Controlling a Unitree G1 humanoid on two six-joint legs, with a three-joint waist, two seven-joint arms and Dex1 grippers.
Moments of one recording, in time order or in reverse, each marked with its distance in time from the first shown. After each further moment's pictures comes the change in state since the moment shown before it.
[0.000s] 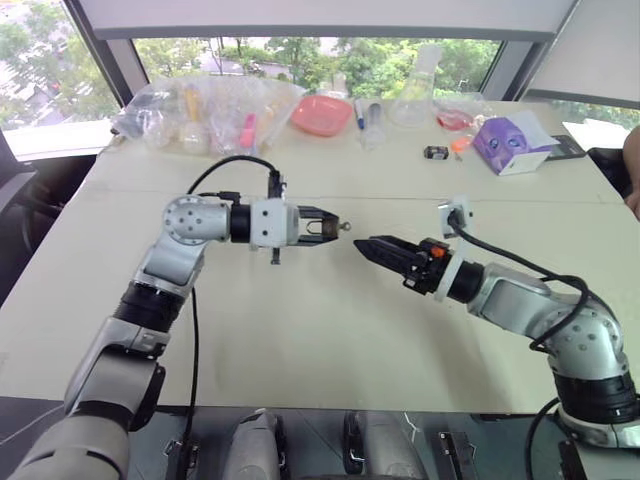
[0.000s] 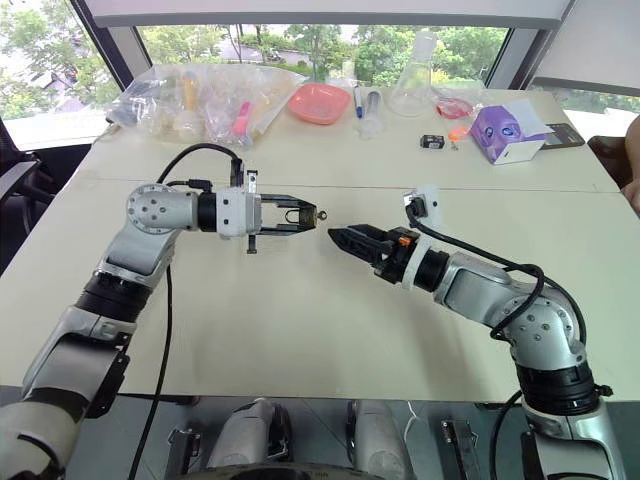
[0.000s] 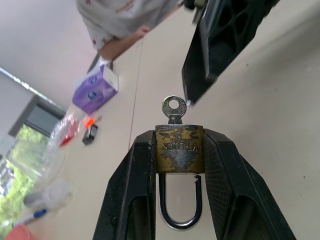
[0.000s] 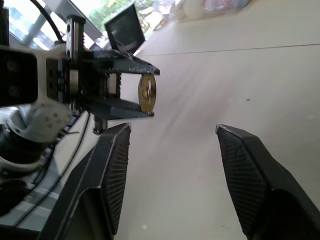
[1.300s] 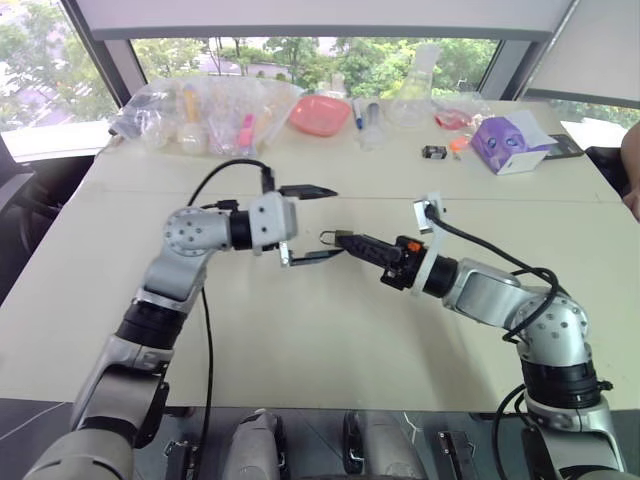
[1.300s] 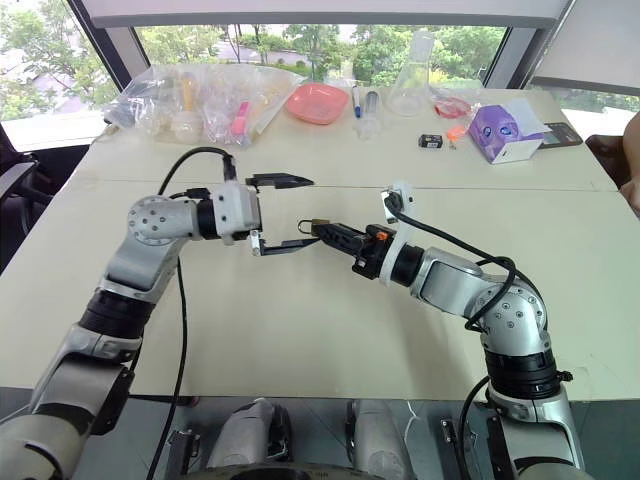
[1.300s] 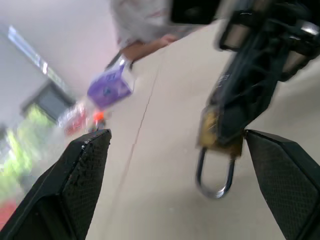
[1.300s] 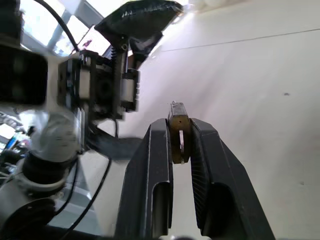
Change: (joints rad) left arm 0.080 0.000 0.133 -0.144 -0.163 0.462 0.132; right arm -0.067 0.113 0.005 0.061 -0.018 0.065 -0.061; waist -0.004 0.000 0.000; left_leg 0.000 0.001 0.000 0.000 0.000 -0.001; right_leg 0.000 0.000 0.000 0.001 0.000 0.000
